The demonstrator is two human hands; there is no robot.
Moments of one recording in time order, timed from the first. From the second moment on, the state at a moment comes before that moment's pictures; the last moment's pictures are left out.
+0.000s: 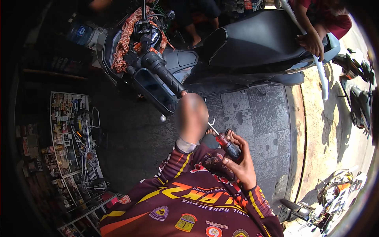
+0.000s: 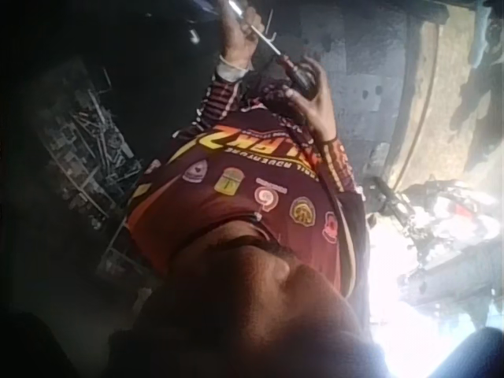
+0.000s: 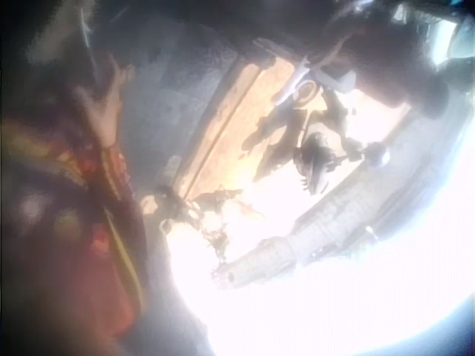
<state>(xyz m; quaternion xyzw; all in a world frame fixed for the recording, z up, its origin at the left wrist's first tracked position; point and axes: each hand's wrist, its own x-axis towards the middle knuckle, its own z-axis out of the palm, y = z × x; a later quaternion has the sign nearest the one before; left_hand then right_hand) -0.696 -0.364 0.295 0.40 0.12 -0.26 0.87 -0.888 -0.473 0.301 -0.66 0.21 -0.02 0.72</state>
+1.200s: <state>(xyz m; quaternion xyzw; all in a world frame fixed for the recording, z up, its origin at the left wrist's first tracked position) -0.689 -0.337 0.289 0.46 0.05 -0.26 0.85 -0.884 -0.444 0.303 -0.82 0.07 -0.07 0.56</state>
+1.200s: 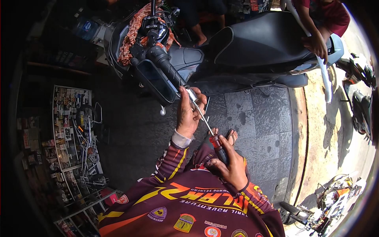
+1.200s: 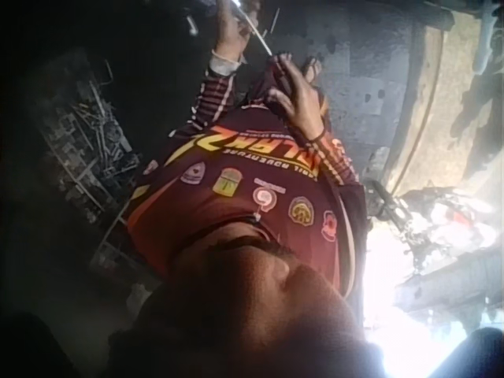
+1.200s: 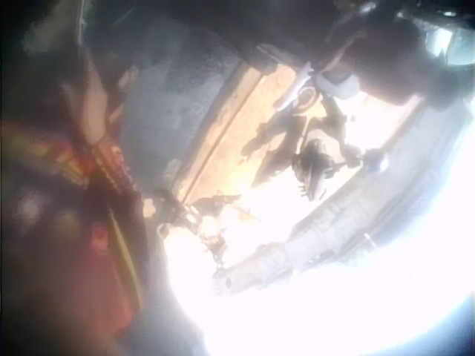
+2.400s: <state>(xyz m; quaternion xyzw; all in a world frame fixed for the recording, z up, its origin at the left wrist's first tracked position) -0.628 -0.339 0.298 0.60 0.12 -0.12 0.78 -0.836 -0.479 0.306 -0.82 -0.01 0.01 0.58</state>
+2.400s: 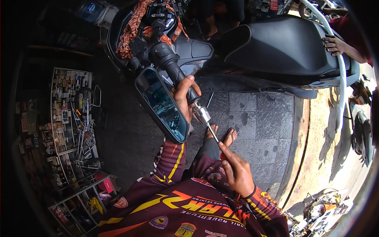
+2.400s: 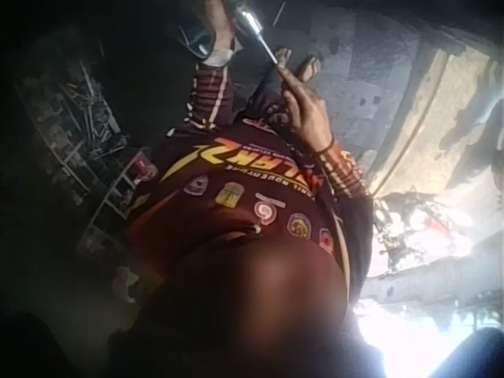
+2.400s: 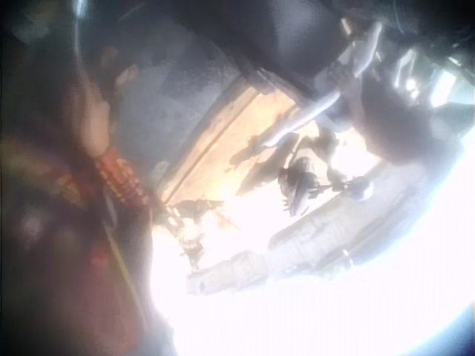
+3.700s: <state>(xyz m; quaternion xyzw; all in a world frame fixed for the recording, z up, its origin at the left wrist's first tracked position) -0.776 -0.340 0.276 0.64 0.03 -0.20 0.74 -0.823 -0.462 0.310 -0.80 0.06 0.03 0.59</state>
